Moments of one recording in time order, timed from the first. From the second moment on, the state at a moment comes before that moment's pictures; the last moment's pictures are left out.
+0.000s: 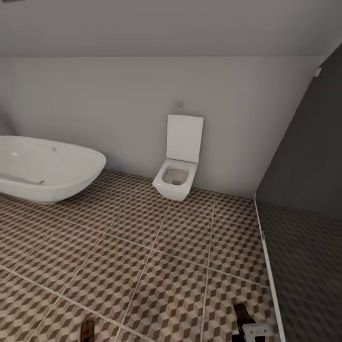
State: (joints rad) left arm -0.29 0.01 -0.89 0.07 0.90 -0.85 0.24; right arm -0.25 0.01 -0.30 -0.29 0.38 -0.65 -0.05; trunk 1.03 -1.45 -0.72
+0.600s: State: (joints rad) left arm -0.29 0.01 -0.89 0.07 0.90 -0.85 0.24; right arm -0.25 0.01 -0.30 -0.29 0.38 -0.65 -0.05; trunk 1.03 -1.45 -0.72
